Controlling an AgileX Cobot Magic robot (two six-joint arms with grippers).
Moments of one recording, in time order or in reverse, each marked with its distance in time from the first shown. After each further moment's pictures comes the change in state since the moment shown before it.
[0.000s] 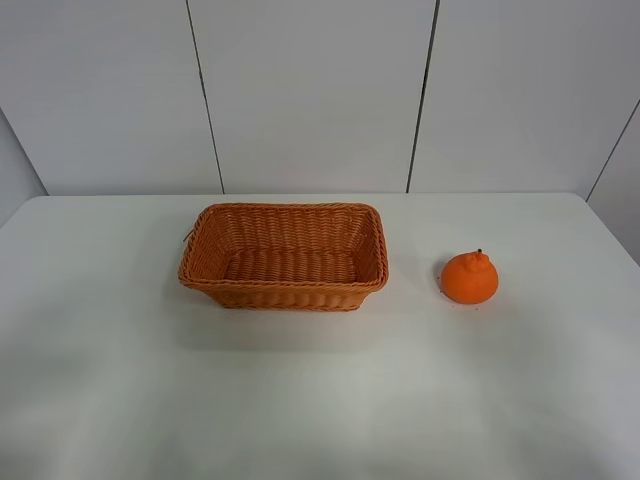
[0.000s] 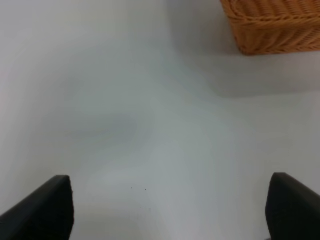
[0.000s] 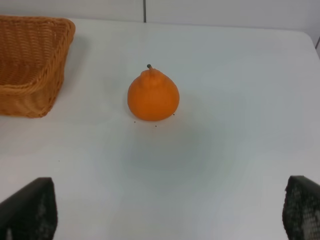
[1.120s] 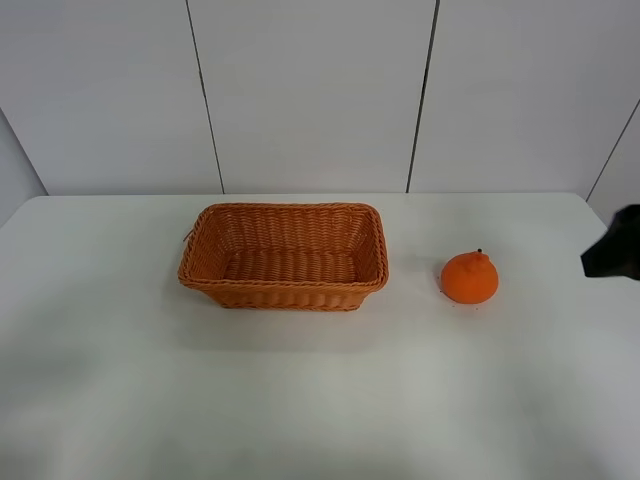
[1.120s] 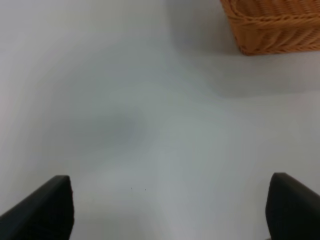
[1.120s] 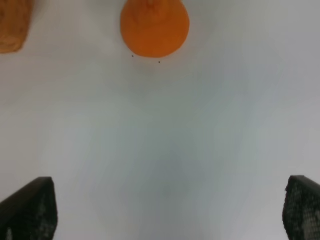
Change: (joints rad) left arm 0.000 0.000 0.000 0.000 0.000 0.000; right arm 0.000 1.087 -0.455 0.007 -0.003 0.000
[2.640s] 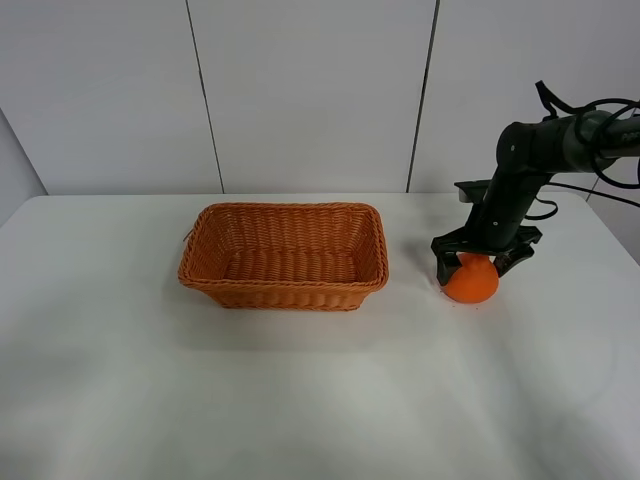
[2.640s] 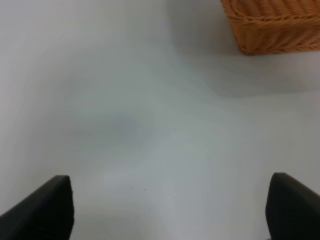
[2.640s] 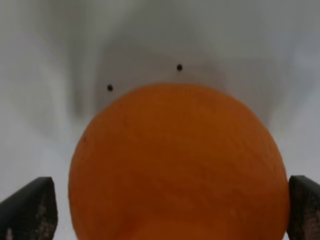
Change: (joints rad) left arm 0.000 0.000 0.000 0.000 0.000 0.000; right arm 0.096 1.093 -0.576 -0.023 -0.101 -0.034
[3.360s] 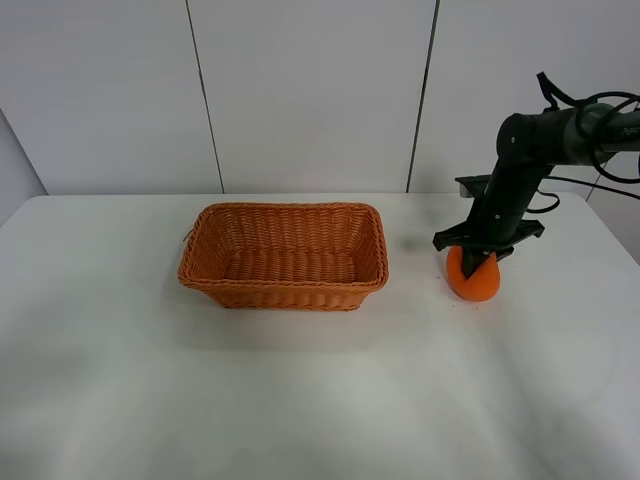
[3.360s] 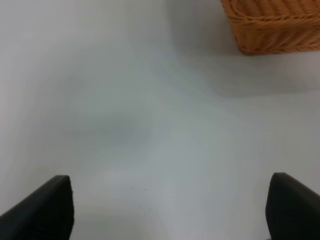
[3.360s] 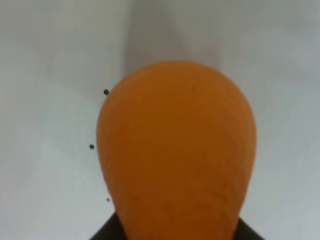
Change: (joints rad) left arm 0.000 0.000 0.000 0.000 0.000 0.000; right arm 0.000 -0.010 -0.074 -0.026 0.096 0.000
